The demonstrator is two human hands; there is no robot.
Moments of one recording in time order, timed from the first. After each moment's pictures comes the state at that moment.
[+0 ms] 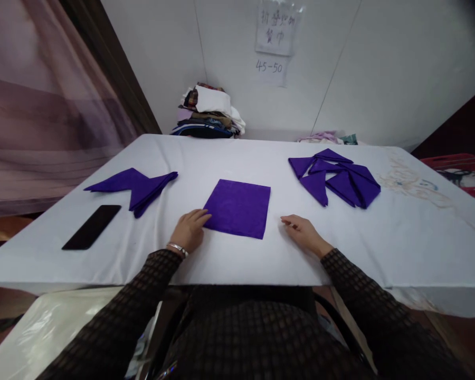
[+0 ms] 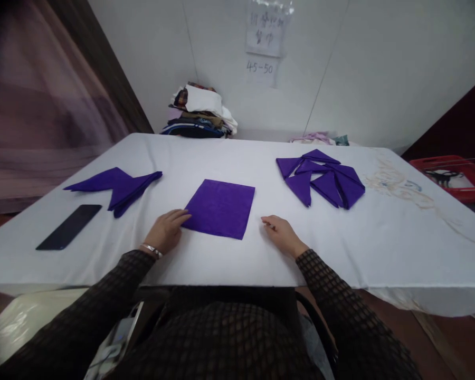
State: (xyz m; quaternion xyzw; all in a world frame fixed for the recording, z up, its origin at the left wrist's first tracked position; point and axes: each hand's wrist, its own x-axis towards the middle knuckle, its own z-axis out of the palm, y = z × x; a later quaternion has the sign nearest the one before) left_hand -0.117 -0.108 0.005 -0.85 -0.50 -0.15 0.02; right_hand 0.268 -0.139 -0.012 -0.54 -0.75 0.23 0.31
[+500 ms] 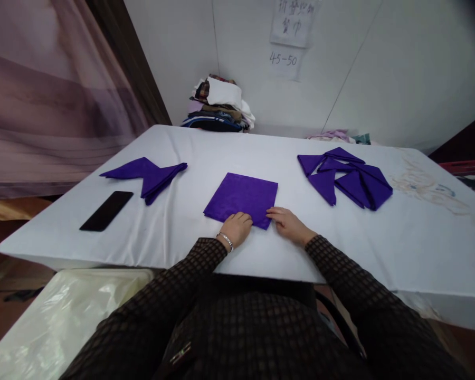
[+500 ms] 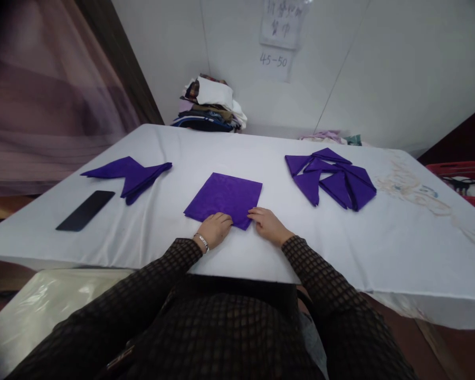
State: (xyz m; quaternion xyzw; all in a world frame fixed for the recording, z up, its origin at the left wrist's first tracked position) left_hand -0.009 -0.124 -0.006 -0.89 -0.44 -0.12 -0.04; right_hand 0.227 -0.103 -0.023 -0.36 -0.89 0.13 0.25
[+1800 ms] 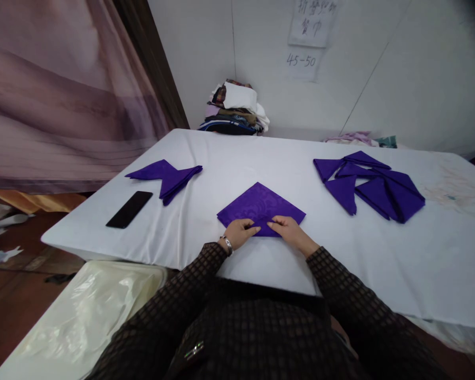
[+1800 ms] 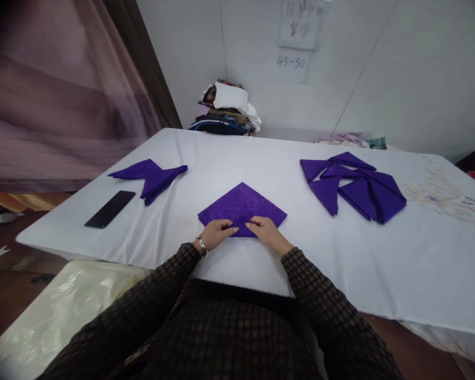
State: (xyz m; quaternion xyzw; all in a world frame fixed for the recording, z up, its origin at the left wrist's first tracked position) left_hand -0.031 -0.122 -0.001 -0.69 -0.55 -0.26 -0.39; right_hand 0.168 -0.112 -0.003 -0.48 -0.67 0.48 0.31
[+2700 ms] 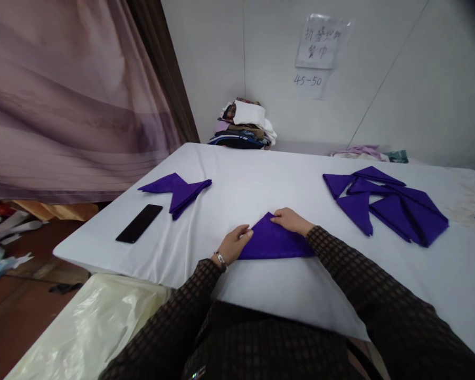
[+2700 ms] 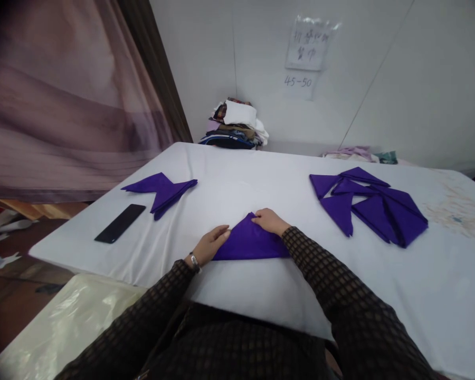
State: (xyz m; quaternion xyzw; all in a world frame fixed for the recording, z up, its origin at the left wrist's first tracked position) left_hand -0.070 -0.113 0.000 -0.62 -0.59 -0.34 -0.40; right_hand 0.147 -0.016 0.021 -0.51 -0.78 0.34 0.14
